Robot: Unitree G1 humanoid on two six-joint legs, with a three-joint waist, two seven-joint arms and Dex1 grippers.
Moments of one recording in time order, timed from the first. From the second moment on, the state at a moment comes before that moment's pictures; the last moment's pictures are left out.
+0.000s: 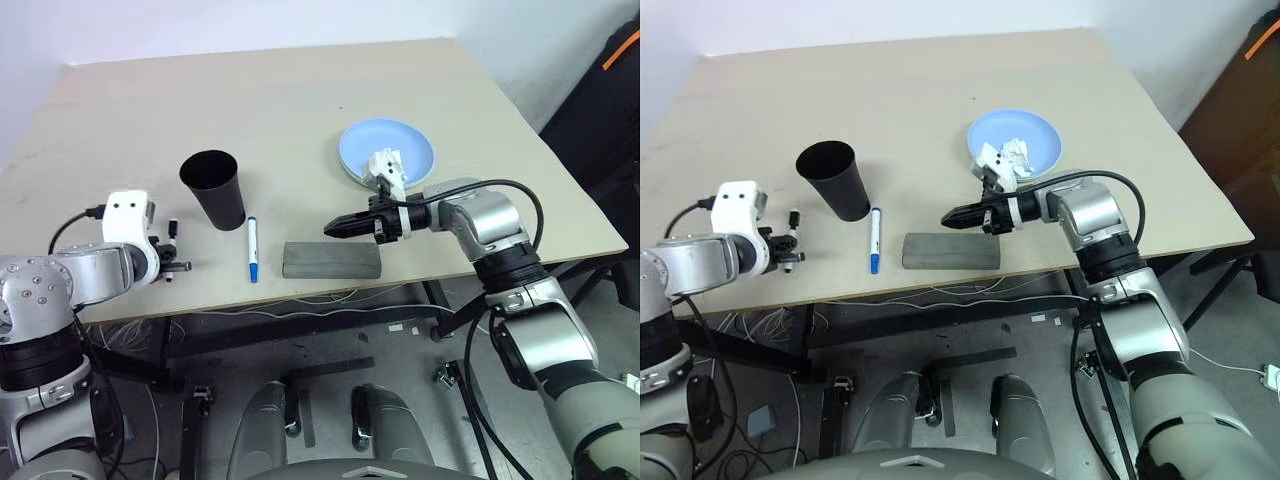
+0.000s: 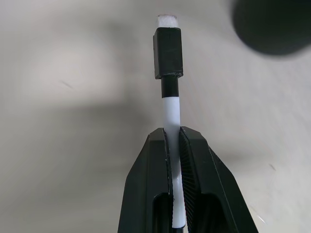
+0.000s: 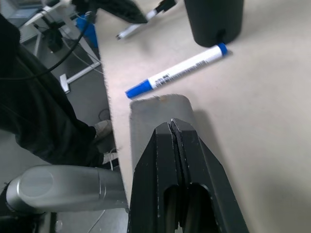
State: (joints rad) left arm -0.51 0.66 0.43 -0.27 -1.00 1.60 0.43; right arm -0.94 -0.44 0.23 0.39 0.30 0.66 1.32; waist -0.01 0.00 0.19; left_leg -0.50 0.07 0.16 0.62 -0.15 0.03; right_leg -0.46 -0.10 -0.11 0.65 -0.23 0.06
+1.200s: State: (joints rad) left arm -0.47 0.58 0.34 -0.19 -0.59 0.40 -0.48; right arm -0.83 -0.38 0.09 0.26 0.36 0.44 1.05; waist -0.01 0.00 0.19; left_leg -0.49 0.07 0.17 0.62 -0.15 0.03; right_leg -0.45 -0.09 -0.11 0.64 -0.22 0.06
